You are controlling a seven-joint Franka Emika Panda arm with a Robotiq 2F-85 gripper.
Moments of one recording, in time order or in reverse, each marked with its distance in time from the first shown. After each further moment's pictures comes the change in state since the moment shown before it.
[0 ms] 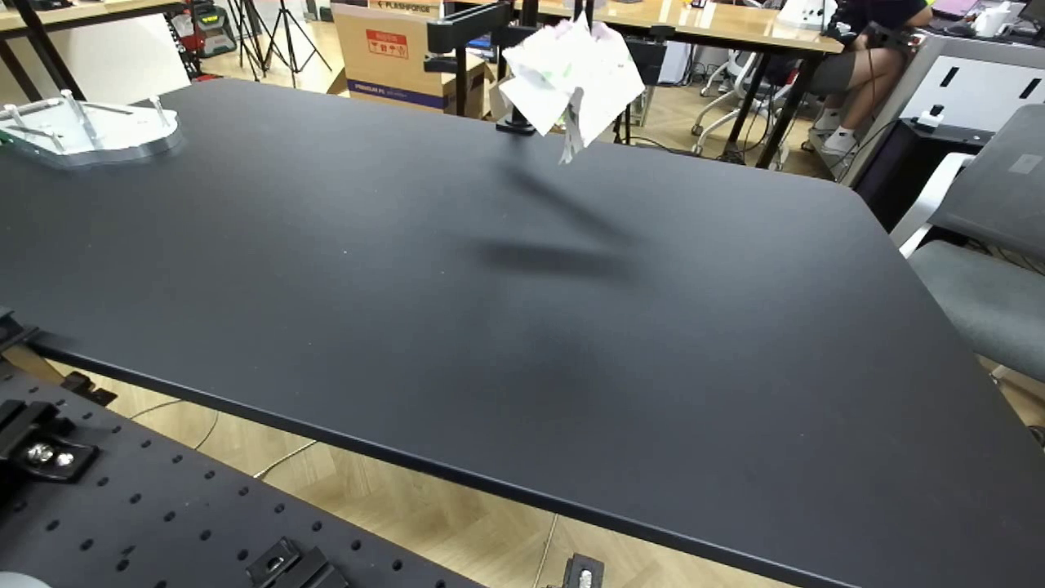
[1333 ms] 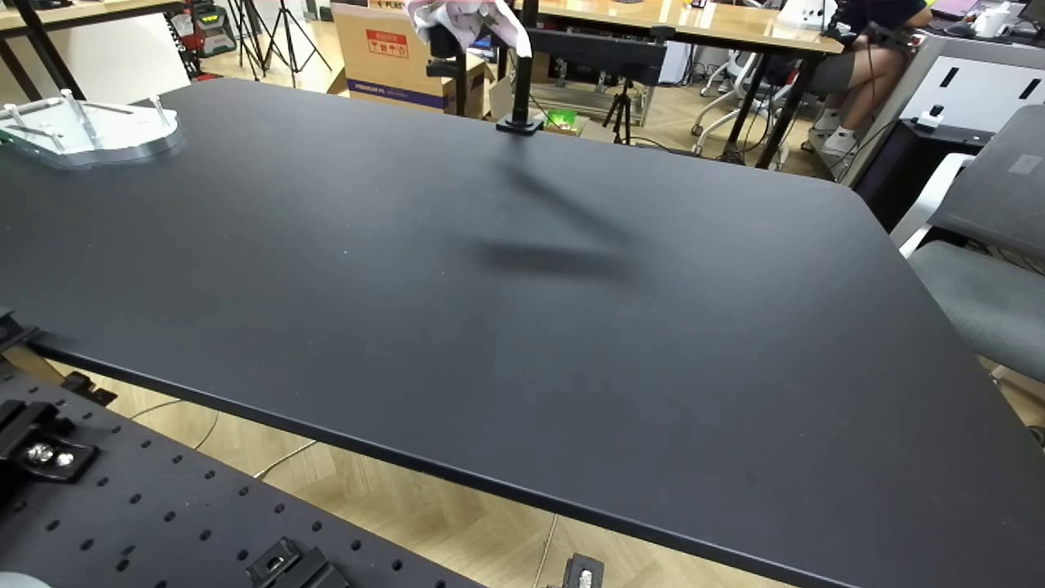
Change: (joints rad) arm 0.175 -0.019 0.111 -0.003 -0.004 -0.136 0.067
